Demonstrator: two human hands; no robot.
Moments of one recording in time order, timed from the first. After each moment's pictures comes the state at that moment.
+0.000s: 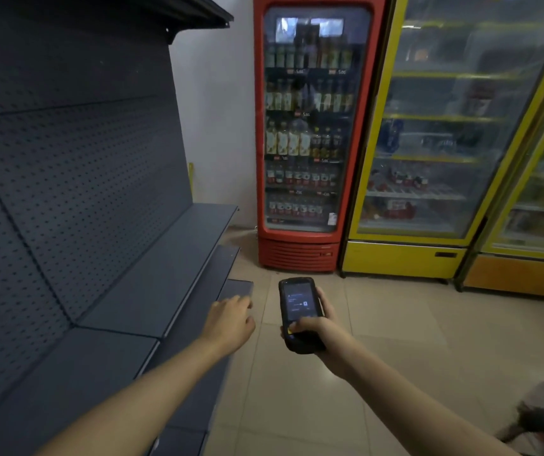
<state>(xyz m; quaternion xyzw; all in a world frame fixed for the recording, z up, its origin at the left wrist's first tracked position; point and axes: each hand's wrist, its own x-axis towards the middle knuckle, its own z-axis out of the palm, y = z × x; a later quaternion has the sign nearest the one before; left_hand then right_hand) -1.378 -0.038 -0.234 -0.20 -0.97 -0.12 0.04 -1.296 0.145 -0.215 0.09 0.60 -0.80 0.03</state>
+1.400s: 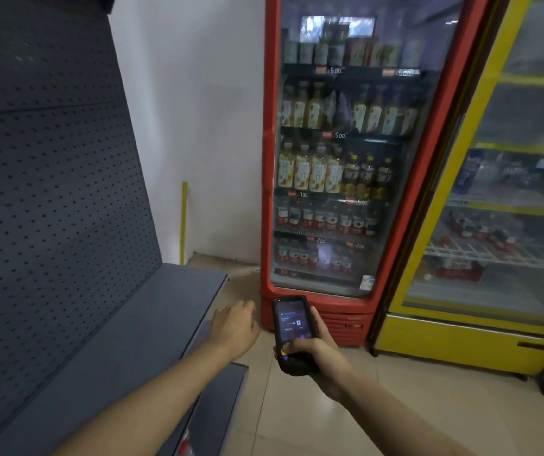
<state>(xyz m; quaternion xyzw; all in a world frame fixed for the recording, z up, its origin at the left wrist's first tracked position) -1.974 0.111 -0.249 -0.16 -0.98 -0.13 0.04 -1.900 0.283 -0.255 0.09 0.60 -0.79 0.10</state>
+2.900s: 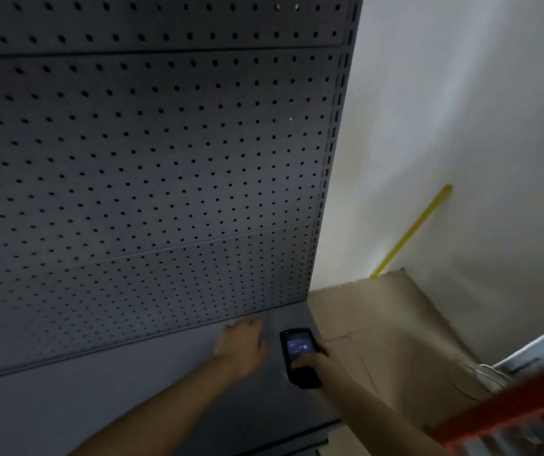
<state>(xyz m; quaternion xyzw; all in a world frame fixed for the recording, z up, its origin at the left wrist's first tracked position) -2.300 -0.051 -0.335 0.36 -0.92 -0.15 -0.08 -2.421 0.076 -0.352 0.00 0.62 -0.57 0.54</state>
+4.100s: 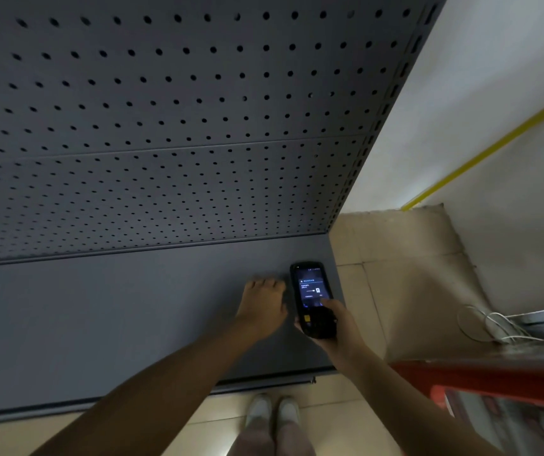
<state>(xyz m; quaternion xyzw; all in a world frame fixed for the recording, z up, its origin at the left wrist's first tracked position) -2.329 -0.034 -0.428 0.38 -0.90 -0.17 -0.13 -2.444 0.077 -0.423 0.15 0.49 -0.60 0.61</state>
